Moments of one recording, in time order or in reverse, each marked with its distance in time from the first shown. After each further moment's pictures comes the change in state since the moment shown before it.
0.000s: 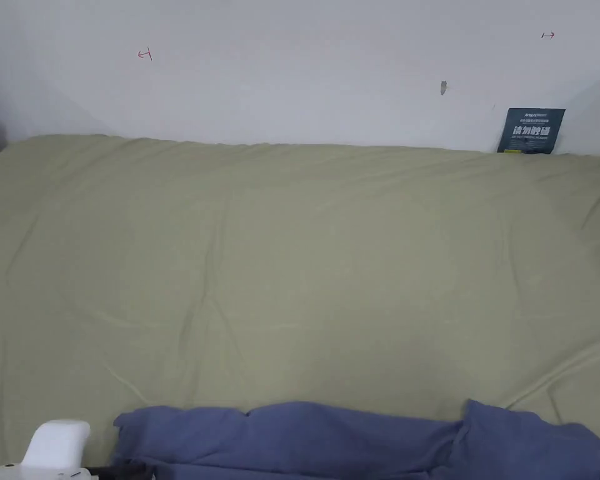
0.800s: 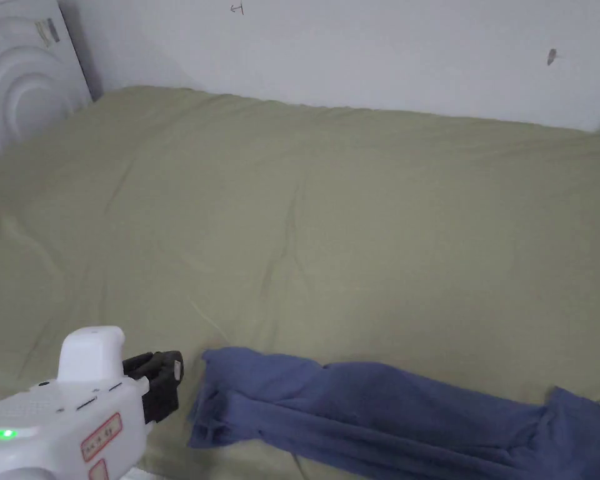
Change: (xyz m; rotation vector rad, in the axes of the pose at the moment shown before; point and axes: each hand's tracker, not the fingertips) left arm -0.020 0.002 0.073 0.261 -0.043 0.236; right arm -0.136 -0.028 0.091 0.506 -0.039 0.038
